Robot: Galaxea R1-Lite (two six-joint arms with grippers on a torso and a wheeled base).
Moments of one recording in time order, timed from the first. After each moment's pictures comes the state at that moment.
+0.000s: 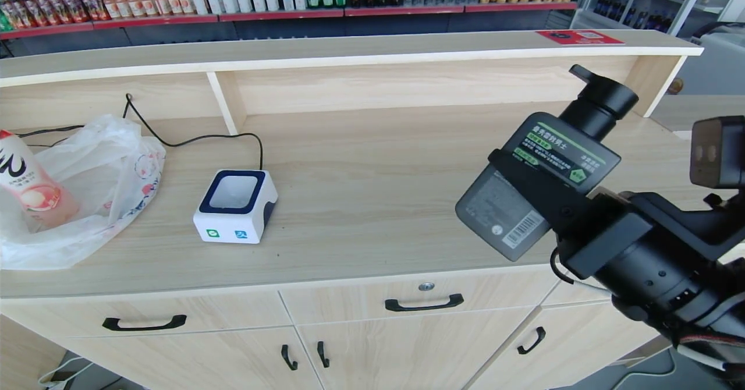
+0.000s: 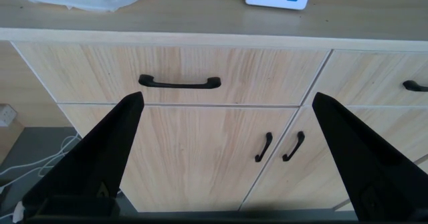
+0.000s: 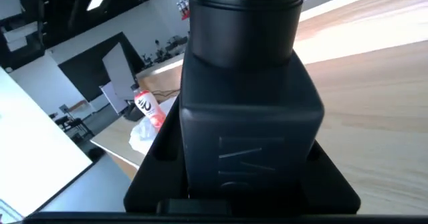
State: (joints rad) left arm 0.00 0.00 0.00 0.00 0.00 0.00; right arm 0.75 1.54 -0.42 -1.57 0.09 0.39
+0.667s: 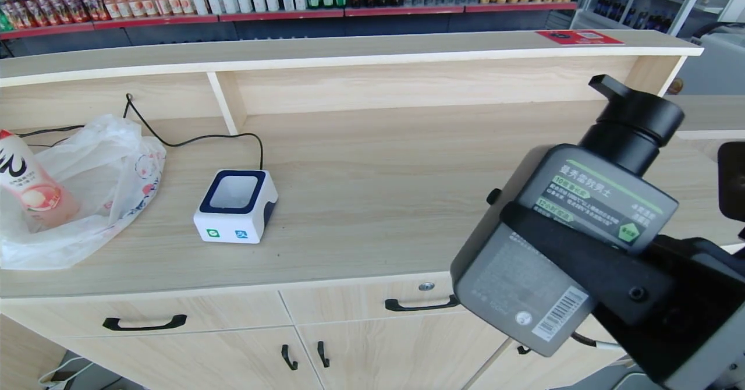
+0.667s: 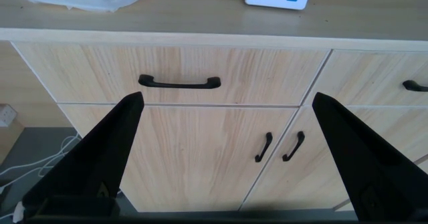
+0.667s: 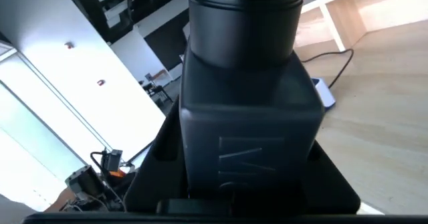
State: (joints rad) left arm 0.00 0.00 0.00 0.00 0.00 0.00; right arm 0.90 1.46 -0.36 -1.57 0.22 0.51
